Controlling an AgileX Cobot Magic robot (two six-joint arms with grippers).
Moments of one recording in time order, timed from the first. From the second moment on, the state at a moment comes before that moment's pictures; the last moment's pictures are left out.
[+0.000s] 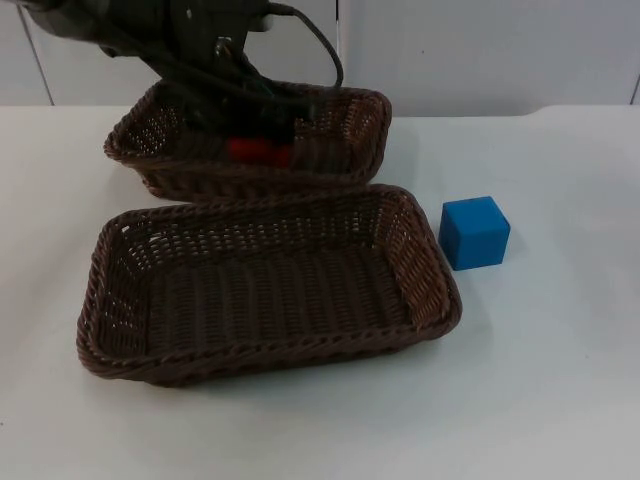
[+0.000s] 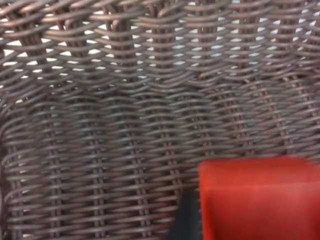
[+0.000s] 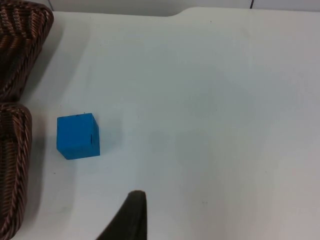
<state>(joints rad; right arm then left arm) 0.09 1.01 -0.95 -0.01 0.74 0.01 -0.30 2.39 -1.81 -0.15 0.37 0.08</state>
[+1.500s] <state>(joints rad) 0.09 1.01 -0.95 -0.01 0.74 0.01 -0.37 1.93 -1.82 -0.14 0.78 0.09</state>
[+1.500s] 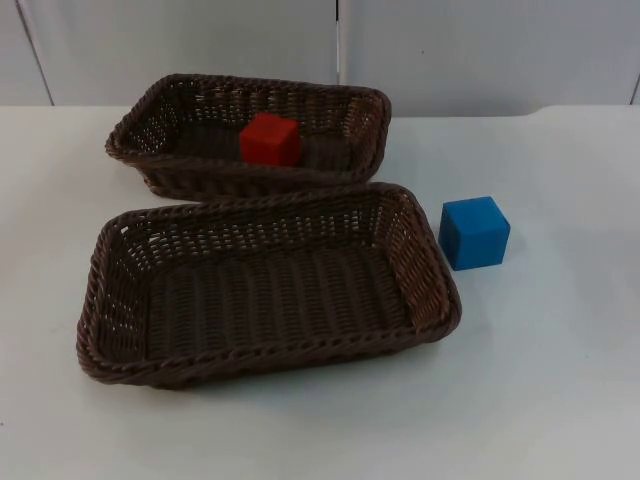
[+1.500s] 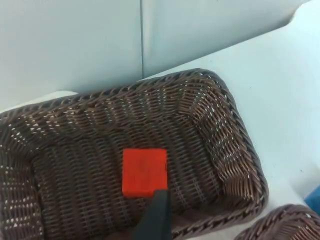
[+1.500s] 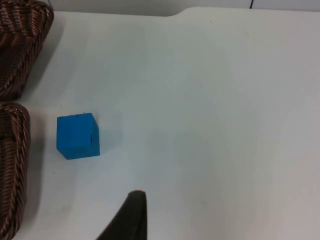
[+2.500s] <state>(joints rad) 0.09 1.01 -0.95 -0.01 0.74 0.01 -0.37 1.33 -1.21 -0.07 0.65 0.10</state>
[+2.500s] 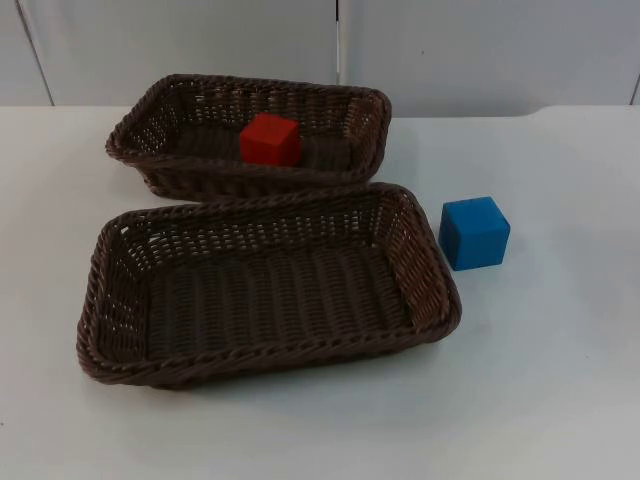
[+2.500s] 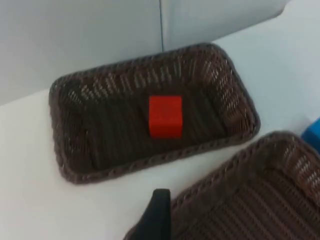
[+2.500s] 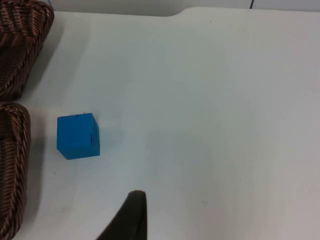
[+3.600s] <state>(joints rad) 0.09 1.01 -0.95 -0.01 0.76 0.01 -0.37 0.68 -0.75 0.03 0.73 0.00</state>
